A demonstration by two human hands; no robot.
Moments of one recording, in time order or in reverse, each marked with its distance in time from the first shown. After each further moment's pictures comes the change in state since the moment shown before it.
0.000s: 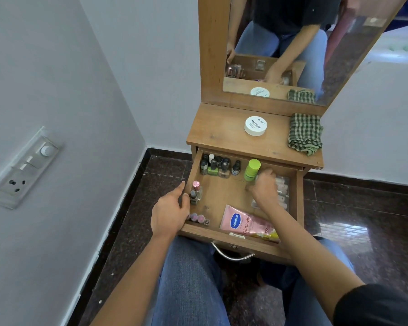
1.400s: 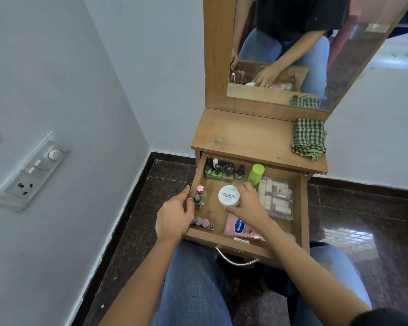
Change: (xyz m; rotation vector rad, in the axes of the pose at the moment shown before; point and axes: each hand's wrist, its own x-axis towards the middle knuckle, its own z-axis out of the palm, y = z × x) left_hand -0.001 -0.001 0.001 0.009 -0.004 -0.008; right_hand -0.041 -0.007 0.020 0.044 -0.239 -0.440
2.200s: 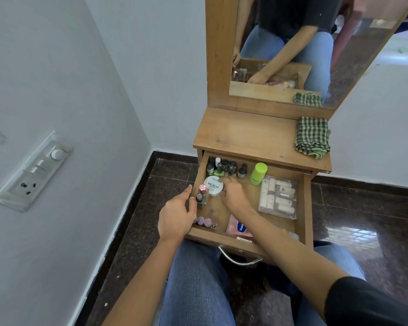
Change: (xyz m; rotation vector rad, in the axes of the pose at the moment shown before) left_hand 0.002 -0.002 0.001 0.022 0.004 0.004; right_hand 0.041 -0.020 0.036 0.039 0.083 -0.062
